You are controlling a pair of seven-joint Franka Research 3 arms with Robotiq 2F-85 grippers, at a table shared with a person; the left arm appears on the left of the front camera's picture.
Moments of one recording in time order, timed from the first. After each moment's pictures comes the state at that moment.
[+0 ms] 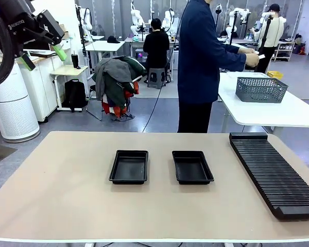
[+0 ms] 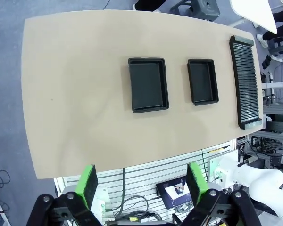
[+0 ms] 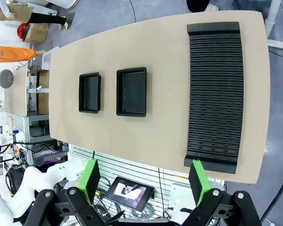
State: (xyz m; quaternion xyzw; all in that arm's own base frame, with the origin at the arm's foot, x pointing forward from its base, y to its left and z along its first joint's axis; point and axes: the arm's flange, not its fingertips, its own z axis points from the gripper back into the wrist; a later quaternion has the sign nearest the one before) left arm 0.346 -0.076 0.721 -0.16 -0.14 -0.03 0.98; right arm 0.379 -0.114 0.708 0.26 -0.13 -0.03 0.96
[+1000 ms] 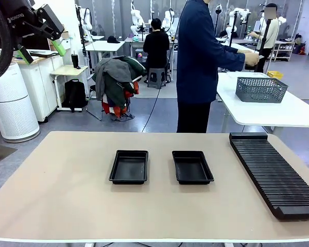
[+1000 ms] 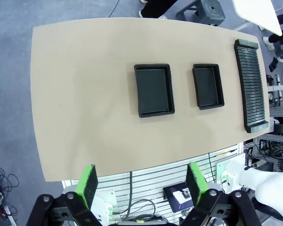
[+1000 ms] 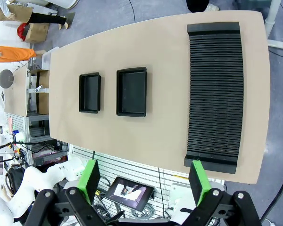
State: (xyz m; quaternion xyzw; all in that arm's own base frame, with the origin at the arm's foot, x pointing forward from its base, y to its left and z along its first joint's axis) left arm 0.343 -0.081 0.732 -0.13 -0.16 -0.03 0.98; right arm 0.379 -0.114 0.708 0.26 -0.13 -0.03 0.96
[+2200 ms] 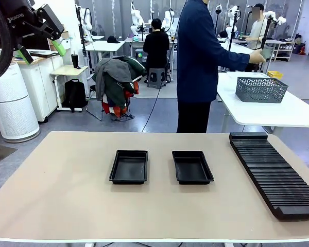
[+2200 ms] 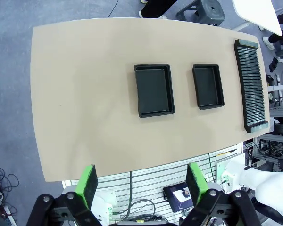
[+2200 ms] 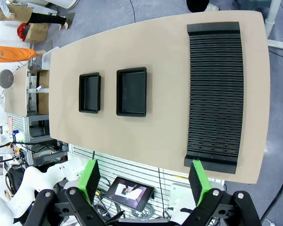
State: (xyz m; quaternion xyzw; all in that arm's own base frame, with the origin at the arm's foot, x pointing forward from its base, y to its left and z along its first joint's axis) left arm 0.343 -0.081 0.732 -0.13 -0.16 -0.03 0.98; right arm 0.379 -0.114 0.708 0.26 -0.13 -0.03 0.96
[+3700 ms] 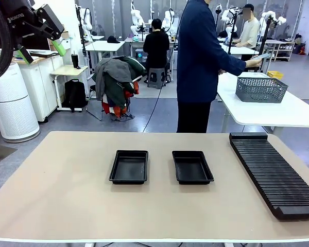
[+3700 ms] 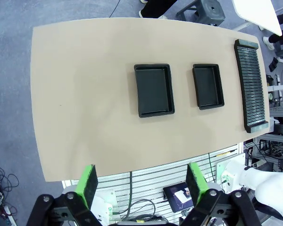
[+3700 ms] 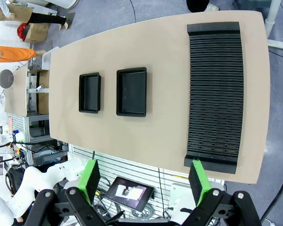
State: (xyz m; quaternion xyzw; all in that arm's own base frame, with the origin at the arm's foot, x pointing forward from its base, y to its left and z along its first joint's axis) left arm 0.343 -0.081 0.732 -0.13 -0.16 -0.03 0.98; right arm 0.379 -0.114 0.708 0.26 -0.13 -0.03 0.96
